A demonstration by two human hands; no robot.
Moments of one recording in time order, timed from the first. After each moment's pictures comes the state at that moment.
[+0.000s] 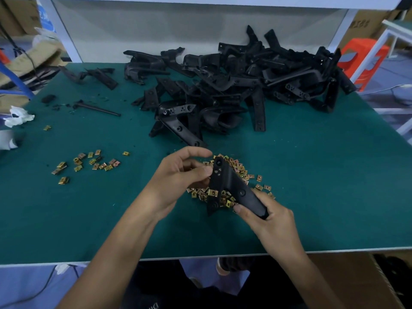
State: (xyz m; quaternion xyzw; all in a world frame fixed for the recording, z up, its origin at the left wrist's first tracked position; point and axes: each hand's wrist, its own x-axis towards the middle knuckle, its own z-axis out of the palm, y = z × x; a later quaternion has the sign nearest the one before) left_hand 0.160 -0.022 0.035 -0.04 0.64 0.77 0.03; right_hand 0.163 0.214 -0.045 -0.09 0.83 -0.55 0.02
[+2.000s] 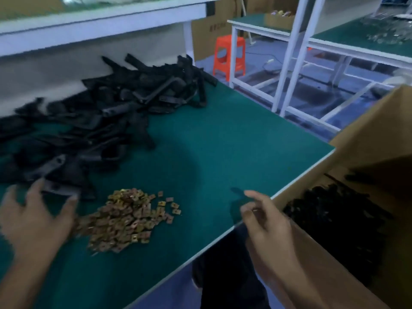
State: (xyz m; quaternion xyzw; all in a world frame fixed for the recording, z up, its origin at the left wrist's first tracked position) left_hand 0.070 -0.056 -0.023 -0.10 0.96 0.19 -0.15; right_hand 0.229 0.351 -0.040 0.13 0.81 -0.53 -0.21
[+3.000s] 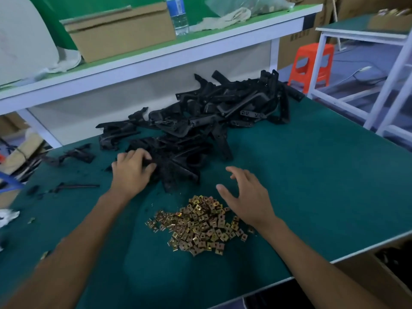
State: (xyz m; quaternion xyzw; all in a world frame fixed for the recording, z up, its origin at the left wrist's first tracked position) left_hand 0.002 -0.092 0.048 -0.04 0.98 0.10 -0.14; right_hand 0.047 0.218 -0.038 -0.13 0.90 -0.36 -0.20
